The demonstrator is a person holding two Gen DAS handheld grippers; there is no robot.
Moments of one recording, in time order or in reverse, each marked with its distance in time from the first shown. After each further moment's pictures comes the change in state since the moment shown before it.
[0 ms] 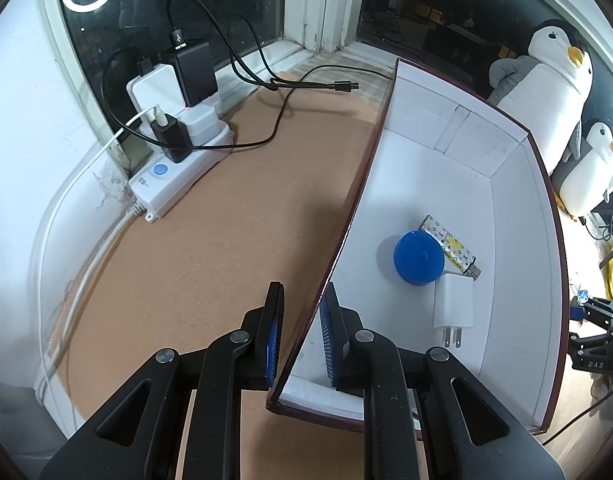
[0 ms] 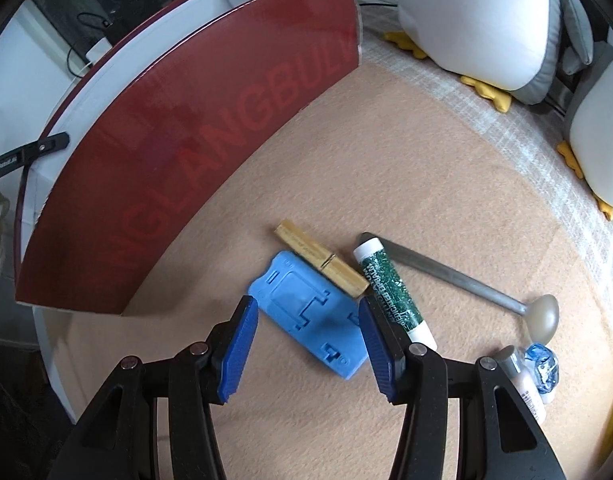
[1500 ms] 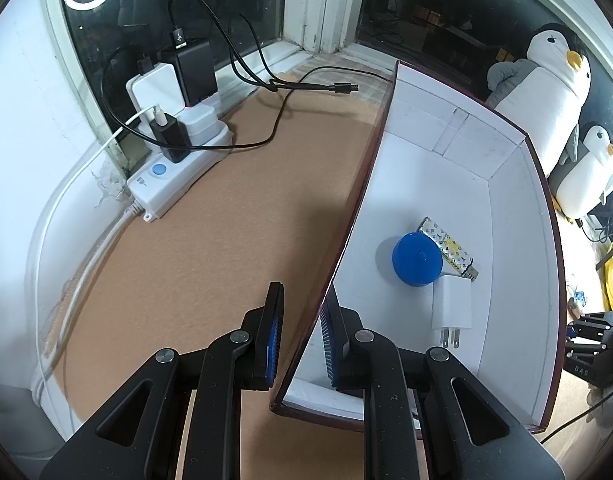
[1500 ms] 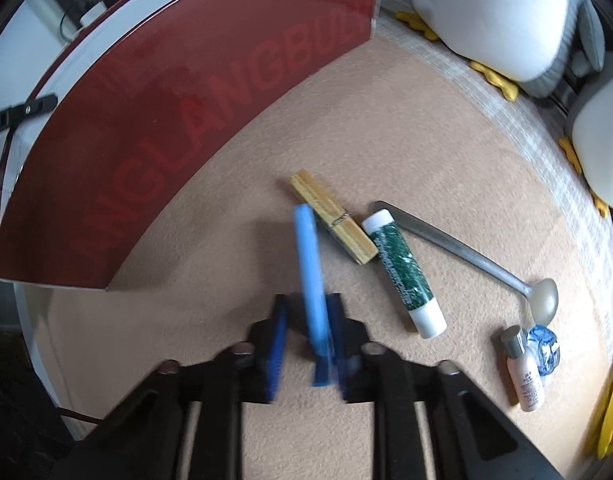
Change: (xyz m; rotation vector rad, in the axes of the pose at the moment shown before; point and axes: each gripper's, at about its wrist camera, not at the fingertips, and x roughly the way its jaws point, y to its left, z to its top) left arm 0.001 0.004 0.000 -0.006 -0.004 -0.016; right arm 0.027 0.049 0.015 -0.002 0.072 -0.081
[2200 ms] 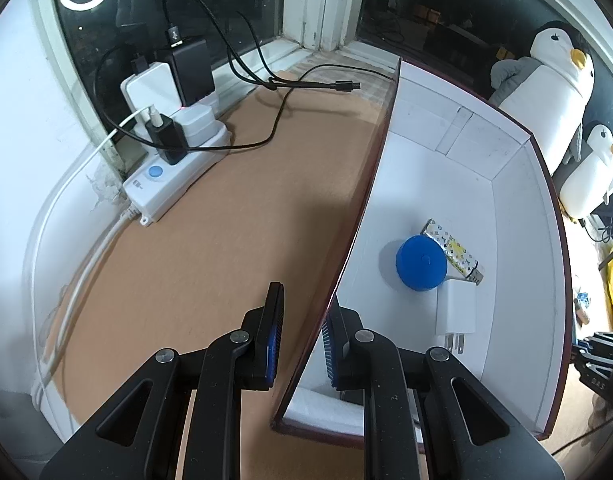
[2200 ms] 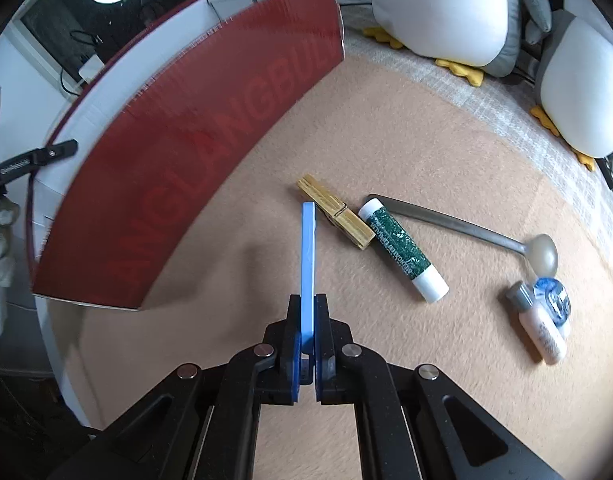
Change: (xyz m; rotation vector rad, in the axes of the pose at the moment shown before) left arm 0.006 -0.001 0.005 0.008 0.004 0.000; right arm -0.037 -0.050 -0.049 0.124 -0.123 0.050
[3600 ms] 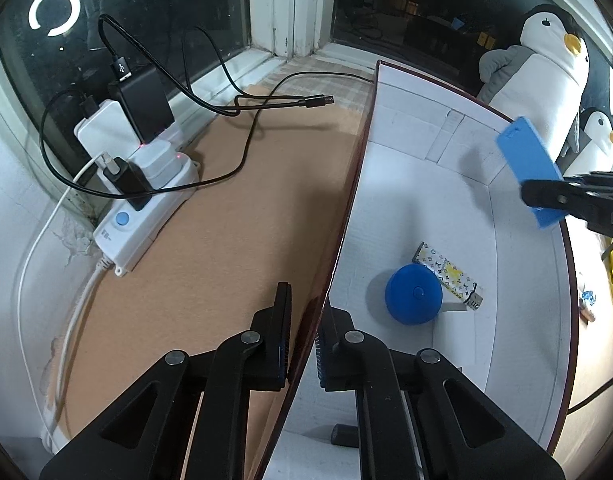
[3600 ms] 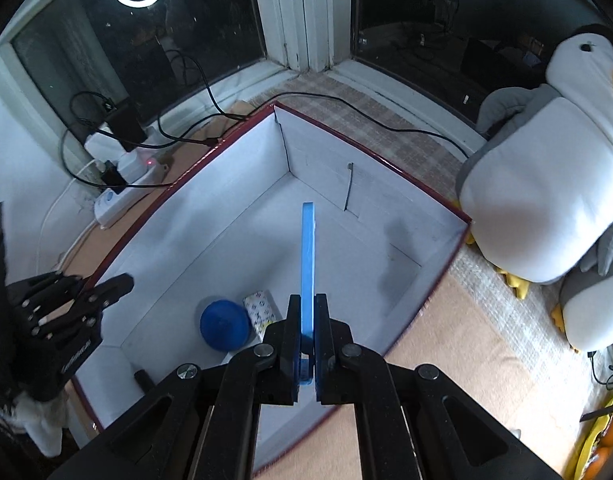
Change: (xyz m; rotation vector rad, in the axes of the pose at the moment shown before) left arm 0.020 -0.016 0.028 0.084 -0.009 -0.017; right arm -0.014 0.121 0.176 -0.121 -0.076 -0.077
